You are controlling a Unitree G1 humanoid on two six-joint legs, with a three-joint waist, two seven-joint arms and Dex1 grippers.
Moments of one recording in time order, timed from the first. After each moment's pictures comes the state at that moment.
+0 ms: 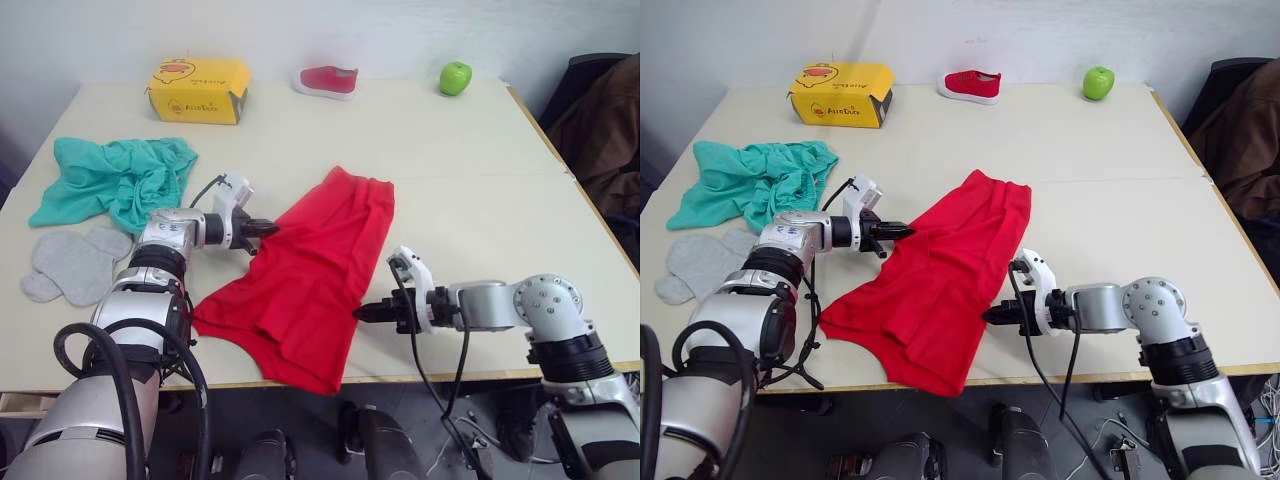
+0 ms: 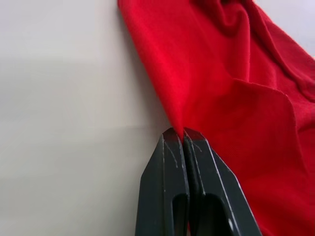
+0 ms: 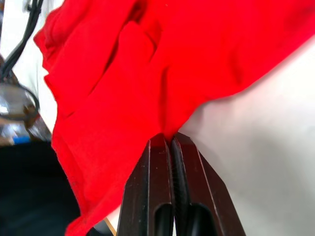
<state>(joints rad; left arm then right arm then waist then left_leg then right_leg) -1.11 0.46 0.05 1.17 -0.03 0.24 -1.05 -0.64 -0.69 0.16 0.00 1.38 1.37 0.16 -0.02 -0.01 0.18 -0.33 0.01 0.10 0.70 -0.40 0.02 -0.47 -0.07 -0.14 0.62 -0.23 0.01</state>
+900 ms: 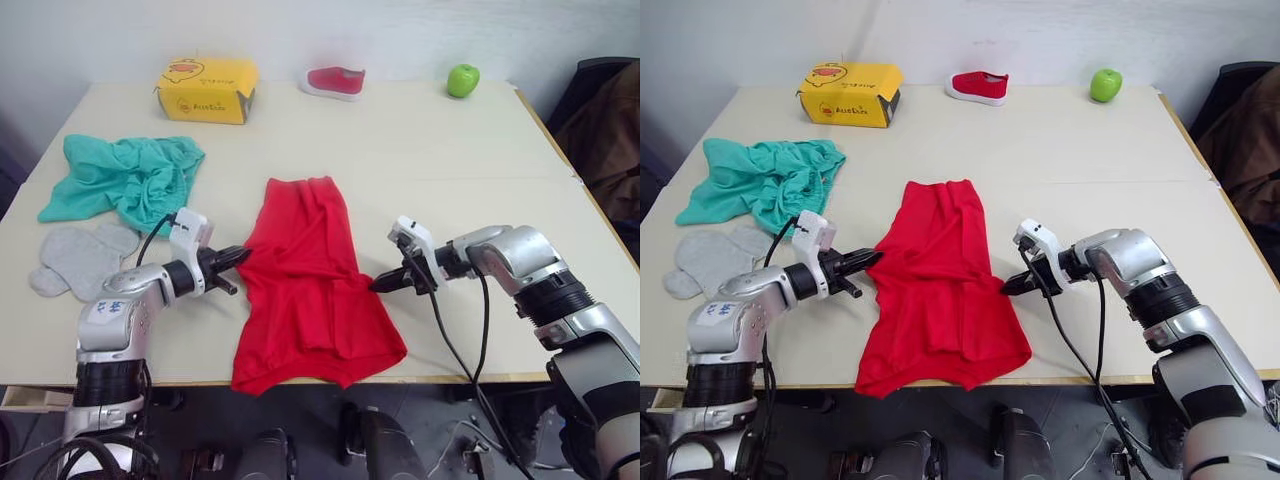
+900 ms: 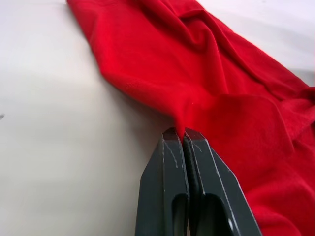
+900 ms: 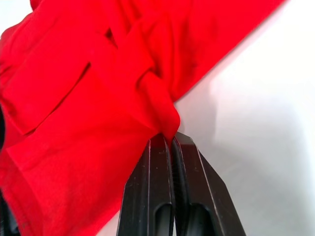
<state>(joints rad) -0.44 0.51 0.18 -0.01 -0.32 0.77 -0.70 -0.90 -0.68 0.45 0.37 0.47 0.91 1.14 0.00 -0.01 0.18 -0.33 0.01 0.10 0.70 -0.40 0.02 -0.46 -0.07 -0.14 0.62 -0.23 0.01</state>
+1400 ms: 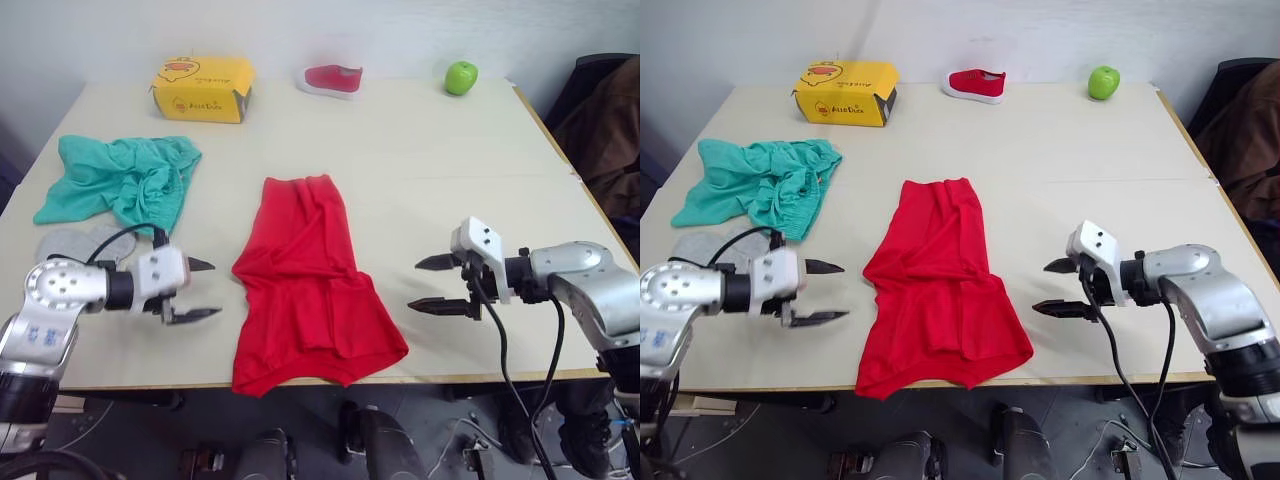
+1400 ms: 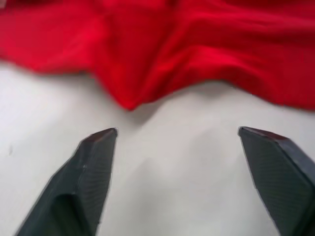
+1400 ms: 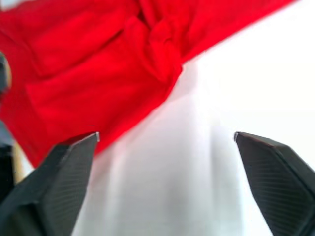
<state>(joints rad) -0.20 0.96 0.08 0.04 -0.16 -0.19 -1.16 -0.44 -0.91 0.11 -0.07 0.35 0.39 1.17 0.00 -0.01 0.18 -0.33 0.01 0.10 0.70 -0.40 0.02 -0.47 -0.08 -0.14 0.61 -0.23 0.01</state>
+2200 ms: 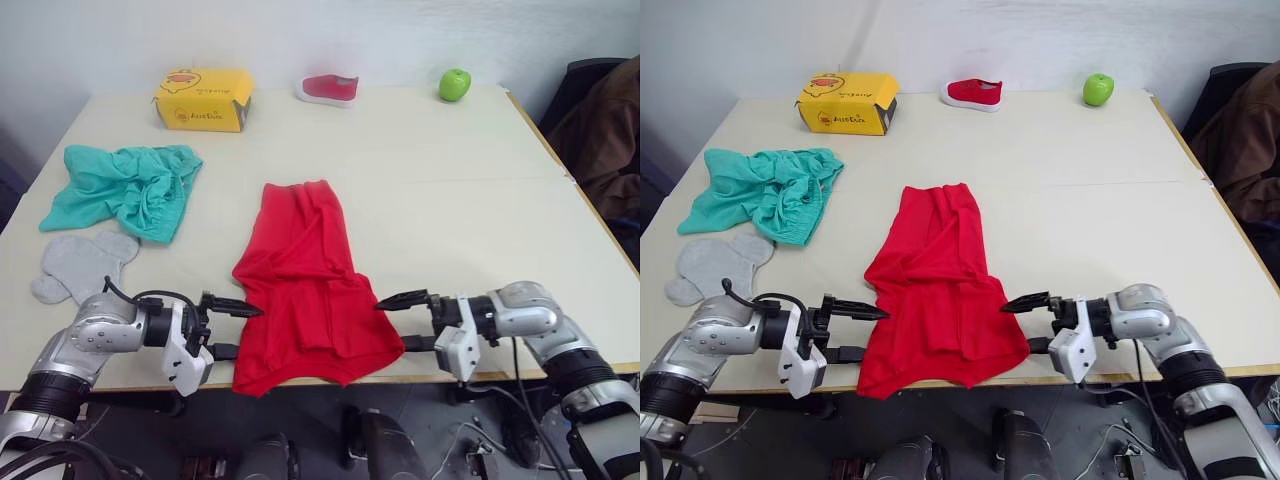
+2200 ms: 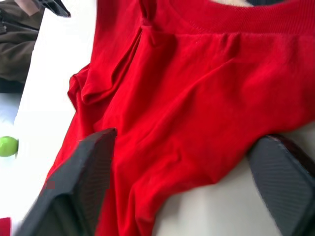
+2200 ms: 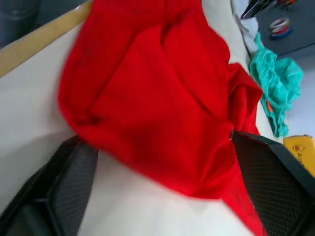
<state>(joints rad) -0.31 0.87 -0.16 0.34 0.08 -1.15 -0.97 -0.49 -0.71 0.32 0.49 -0.07 -1.19 1.07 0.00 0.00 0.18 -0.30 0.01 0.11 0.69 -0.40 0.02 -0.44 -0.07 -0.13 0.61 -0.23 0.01</state>
